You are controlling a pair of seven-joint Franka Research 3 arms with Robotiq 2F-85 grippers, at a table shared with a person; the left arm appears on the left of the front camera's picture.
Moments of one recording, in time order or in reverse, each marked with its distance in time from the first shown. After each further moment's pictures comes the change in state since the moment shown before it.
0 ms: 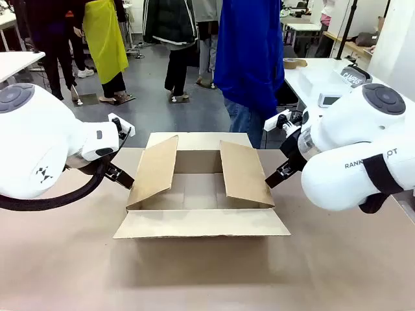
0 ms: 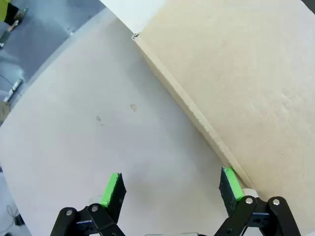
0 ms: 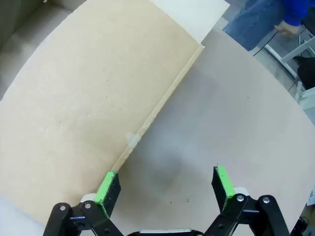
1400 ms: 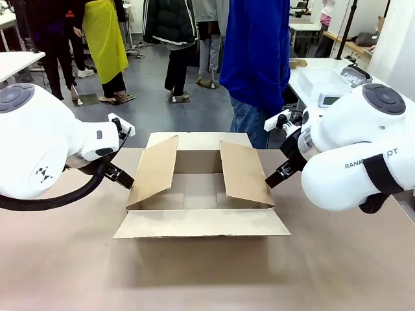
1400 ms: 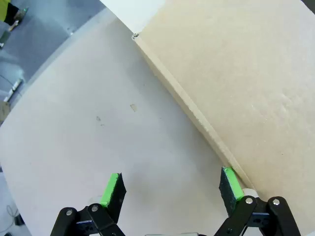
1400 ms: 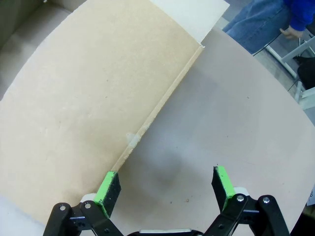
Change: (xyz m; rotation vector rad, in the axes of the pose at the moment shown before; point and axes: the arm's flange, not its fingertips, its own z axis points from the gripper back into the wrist) left arm 0.000 0.000 0.000 0.000 0.000 0.000; right arm 0.000 0.000 0.000 0.000 0.000 0.000
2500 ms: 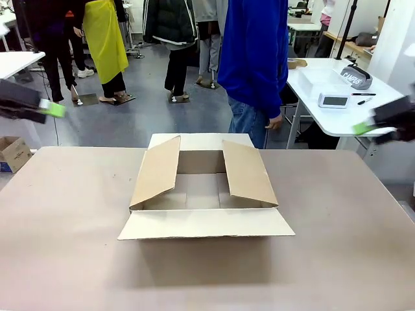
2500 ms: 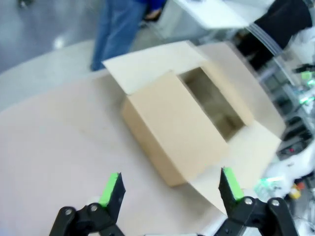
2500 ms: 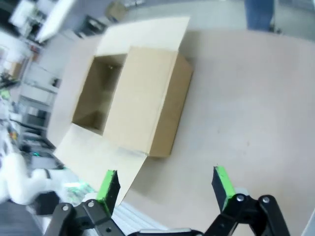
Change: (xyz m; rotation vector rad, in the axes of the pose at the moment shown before) left arm -0.047 0.114 0.210 -0.506 -0.339 0.325; right arm -0.086 -0.139 0.204 0.447 -0.128 -0.639
